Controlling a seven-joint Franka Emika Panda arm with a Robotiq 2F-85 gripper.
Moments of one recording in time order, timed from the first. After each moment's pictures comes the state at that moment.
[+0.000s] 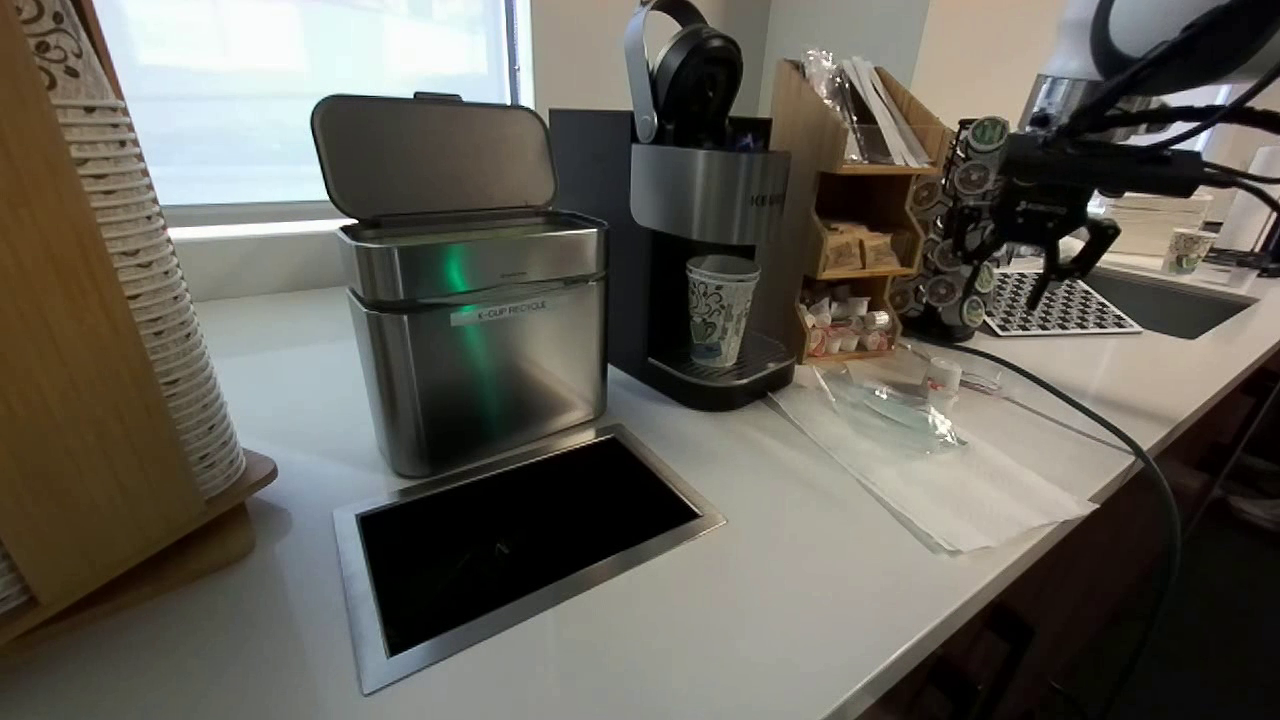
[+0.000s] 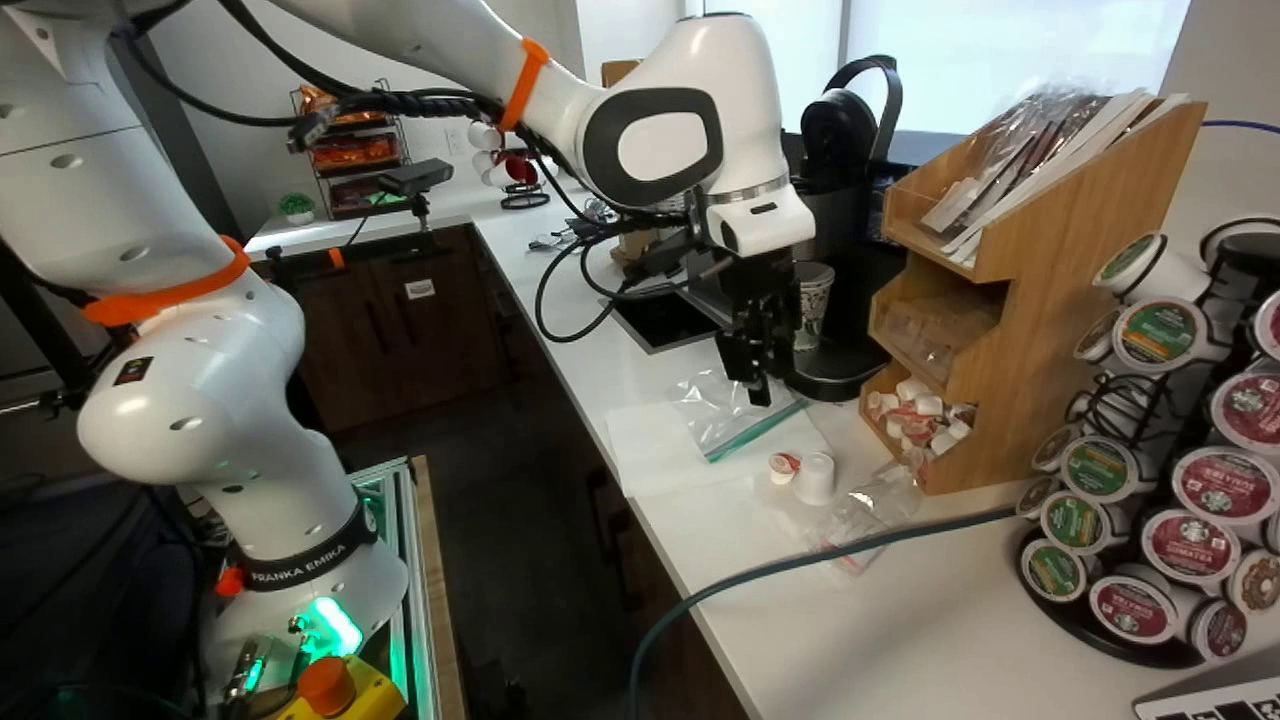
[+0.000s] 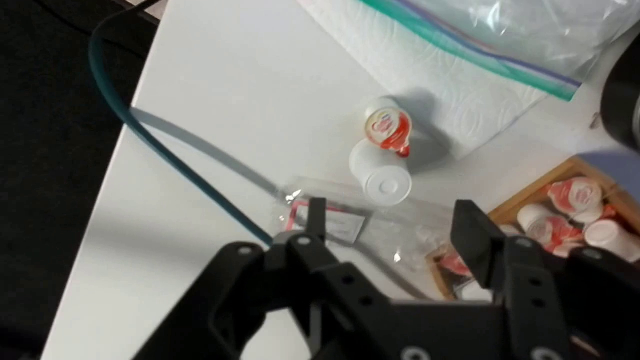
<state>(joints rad) -0.13 -0.14 -0.16 -2.36 -0.18 2.39 0.90</state>
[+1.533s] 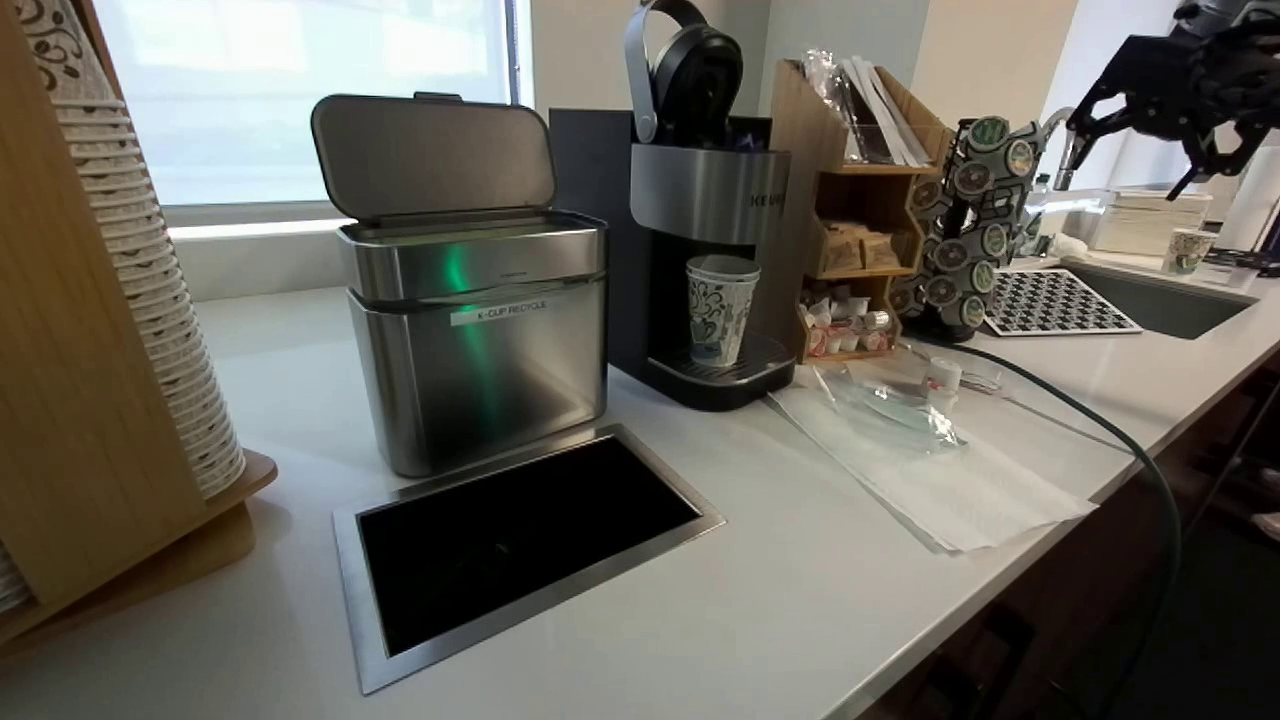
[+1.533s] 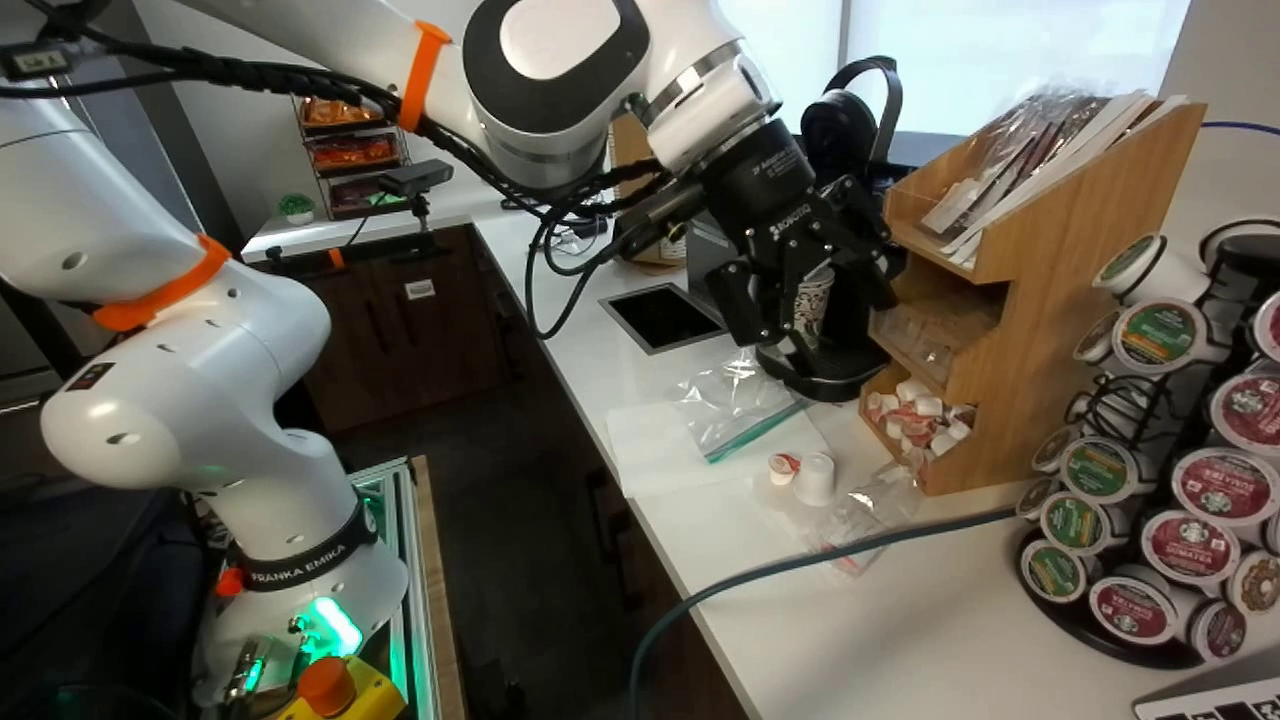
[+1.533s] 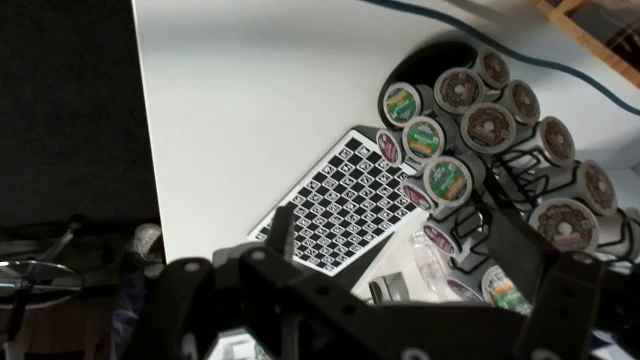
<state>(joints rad) -0.43 -0.37 -0.07 -2.44 -0.60 2.58 1.34</state>
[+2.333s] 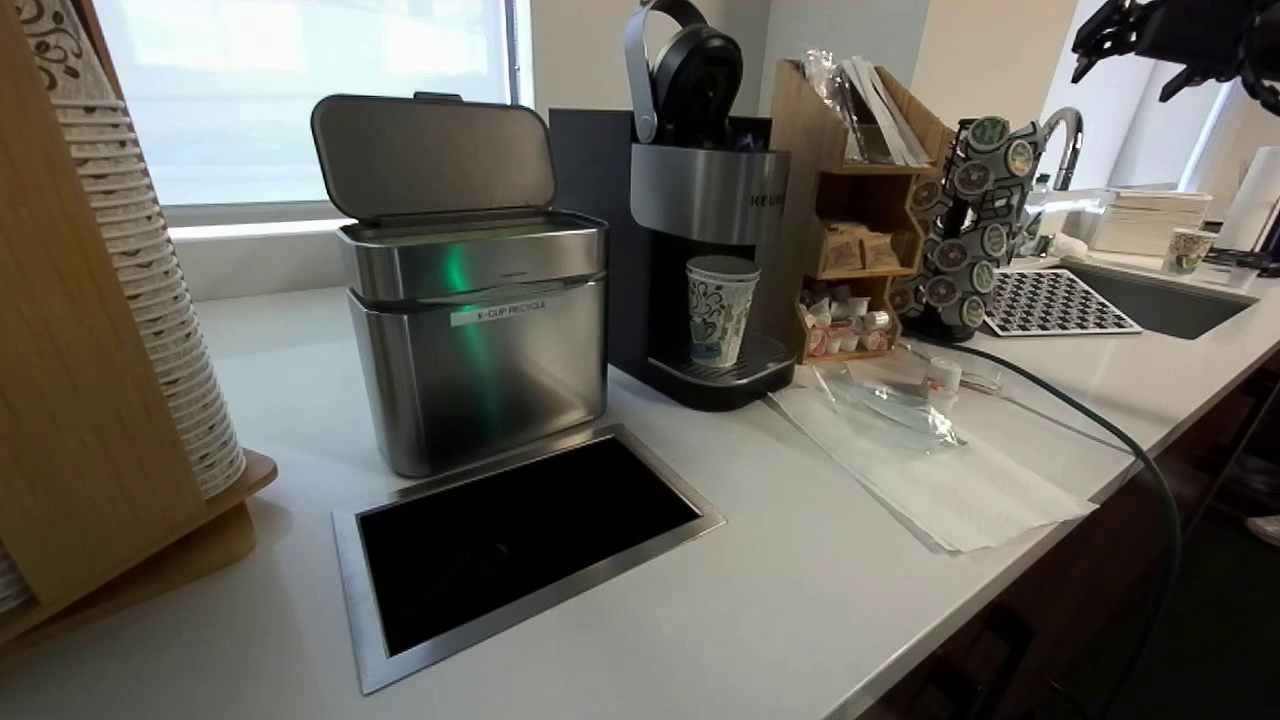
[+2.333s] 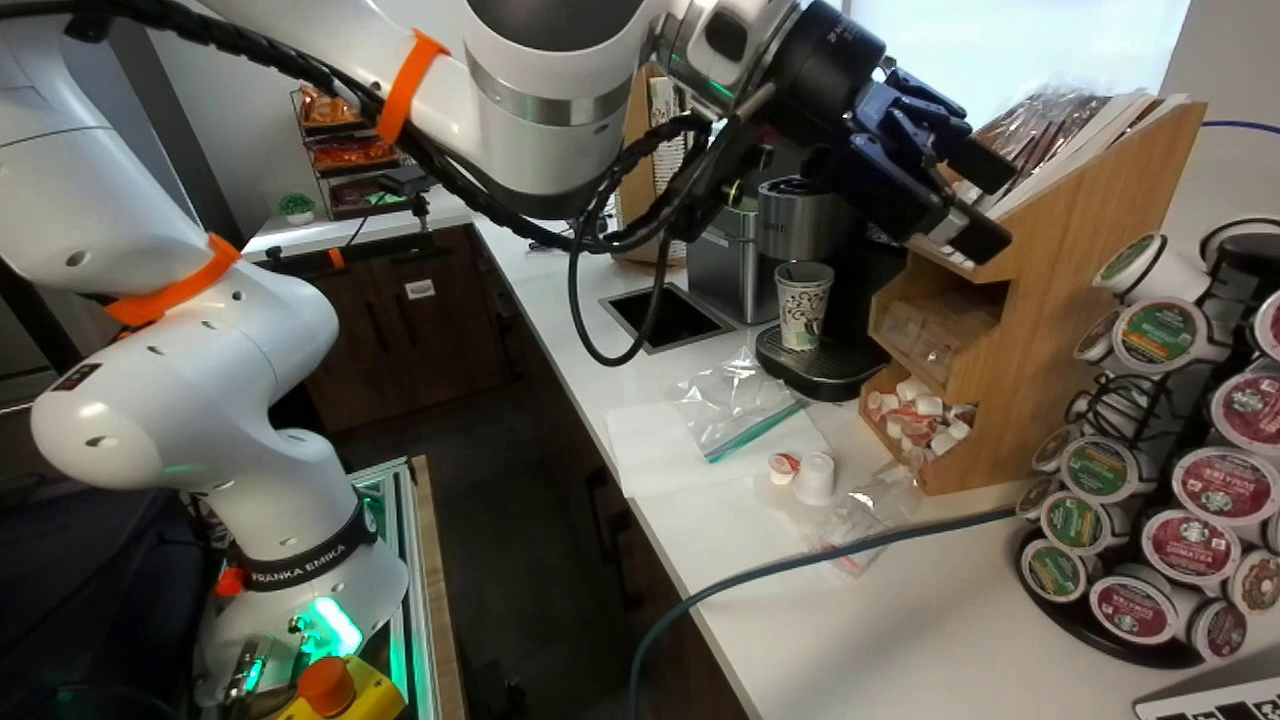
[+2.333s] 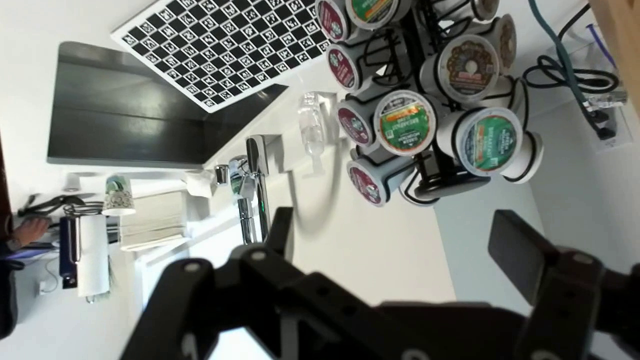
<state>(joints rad) -0.54 -0.31 -0.09 -2.32 -1.01 2.92 1.29</state>
